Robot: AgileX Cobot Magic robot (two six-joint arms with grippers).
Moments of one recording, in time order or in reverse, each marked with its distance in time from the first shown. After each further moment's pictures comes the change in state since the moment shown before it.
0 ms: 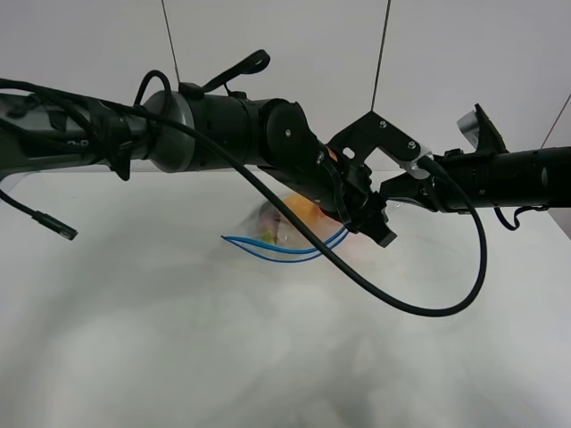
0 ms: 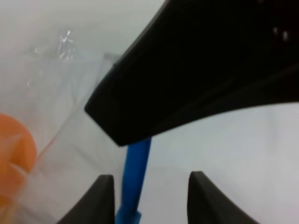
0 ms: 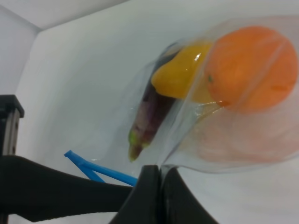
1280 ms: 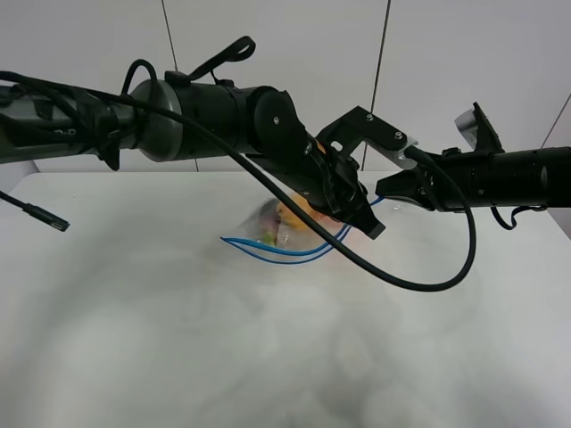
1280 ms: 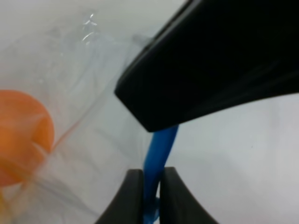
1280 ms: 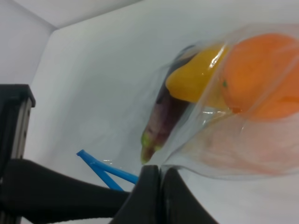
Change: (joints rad) left arm 0.038 -0.010 -0.005 0.019 0.072 -0.043; right arm -0.002 0.000 0.002 0.024 0.035 -0.029
